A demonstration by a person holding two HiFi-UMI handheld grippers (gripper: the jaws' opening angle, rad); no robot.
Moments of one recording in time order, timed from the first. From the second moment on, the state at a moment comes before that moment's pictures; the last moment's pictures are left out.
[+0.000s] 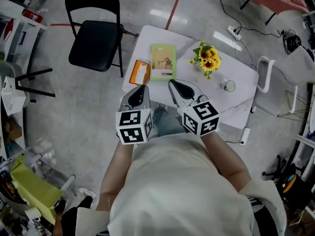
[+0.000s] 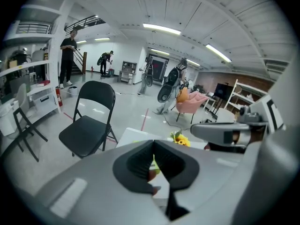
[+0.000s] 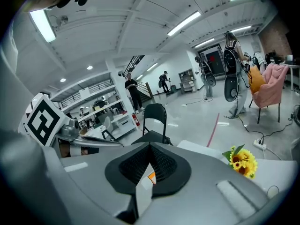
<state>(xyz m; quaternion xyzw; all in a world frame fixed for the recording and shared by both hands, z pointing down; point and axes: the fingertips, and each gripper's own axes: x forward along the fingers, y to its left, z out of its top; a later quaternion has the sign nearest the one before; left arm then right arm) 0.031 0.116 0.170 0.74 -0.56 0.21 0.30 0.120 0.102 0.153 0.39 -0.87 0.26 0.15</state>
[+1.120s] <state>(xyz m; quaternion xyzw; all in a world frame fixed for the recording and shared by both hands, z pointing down) -0.003 0.072 0.291 0.71 -0.56 0.27 0.34 0.128 0.042 0.264 0.42 -0.83 0.32 0.20</state>
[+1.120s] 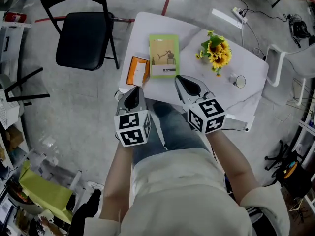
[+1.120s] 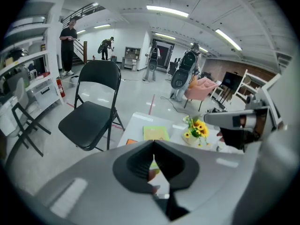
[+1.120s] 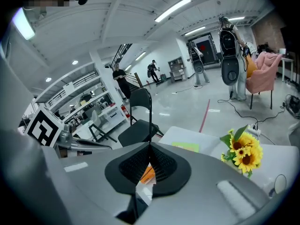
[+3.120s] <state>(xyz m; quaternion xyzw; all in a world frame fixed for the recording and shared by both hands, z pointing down) -0.037 0.049 0.569 0.68 -0.45 0.45 0.36 0.112 0.065 0.455 0.48 -0.75 0.40 0.21</state>
